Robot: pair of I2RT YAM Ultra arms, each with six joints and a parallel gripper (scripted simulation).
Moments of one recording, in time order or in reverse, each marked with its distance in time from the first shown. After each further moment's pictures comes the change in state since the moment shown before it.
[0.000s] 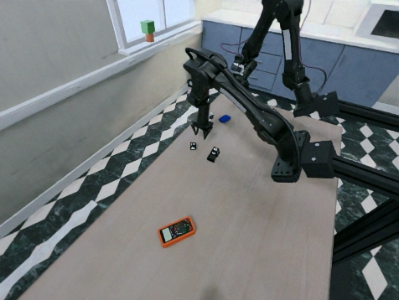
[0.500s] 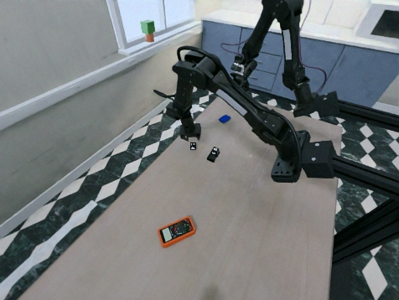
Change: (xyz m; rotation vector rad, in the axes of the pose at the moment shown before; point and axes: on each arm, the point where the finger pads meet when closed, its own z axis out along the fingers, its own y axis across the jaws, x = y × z) left arm 0.048 0.011 0.003 0.137 -0.405 -0.552; right arm -0.002 0.002 0.000 -0.005 -0.008 -0.001
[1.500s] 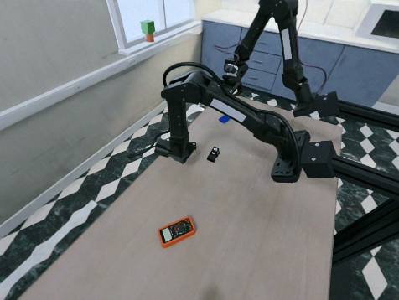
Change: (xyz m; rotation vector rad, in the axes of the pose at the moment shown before) left arm 0.069 0.026 -0.007 0.258 -0.617 -0.861; right arm -0.043 0.013 0.041 -0.154 -0.133 -0.079
